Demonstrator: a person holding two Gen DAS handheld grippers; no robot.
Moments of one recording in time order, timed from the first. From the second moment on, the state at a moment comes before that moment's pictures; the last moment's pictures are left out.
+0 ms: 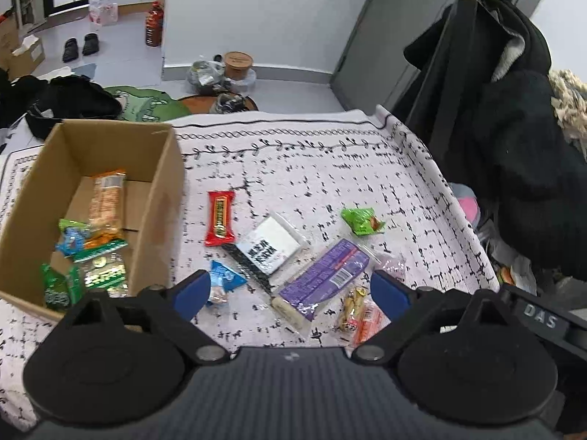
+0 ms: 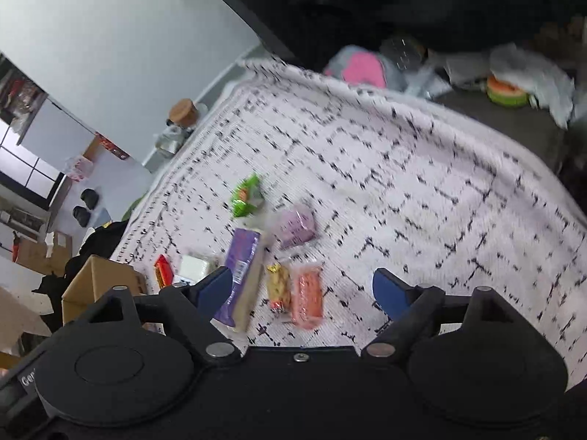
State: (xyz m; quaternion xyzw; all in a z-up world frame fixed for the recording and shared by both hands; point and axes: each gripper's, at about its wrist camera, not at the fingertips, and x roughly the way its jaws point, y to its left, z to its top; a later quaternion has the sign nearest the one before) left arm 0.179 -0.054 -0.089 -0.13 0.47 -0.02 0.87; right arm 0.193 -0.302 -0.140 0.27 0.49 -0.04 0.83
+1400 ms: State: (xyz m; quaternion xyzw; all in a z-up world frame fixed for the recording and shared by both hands) left arm 0.251 -0.091 -0.197 -0.10 0.56 -0.07 0.82; right arm 0.250 -0.276 -0.224 0.26 0.59 -0.05 0.76
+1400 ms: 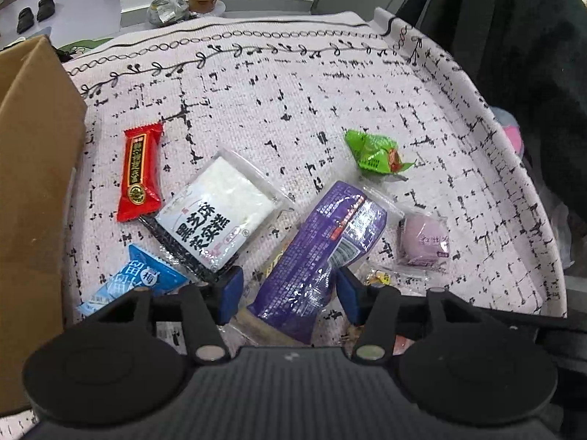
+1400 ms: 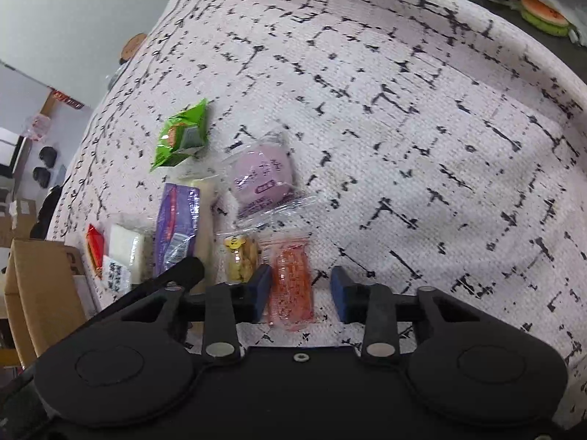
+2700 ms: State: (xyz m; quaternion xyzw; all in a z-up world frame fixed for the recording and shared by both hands) left arm 0.189 -0.060 -0.126 -0.13 0.50 -0.04 0.86; right arm 0.213 -0.272 -0.171 0.33 0.50 0.04 0.80
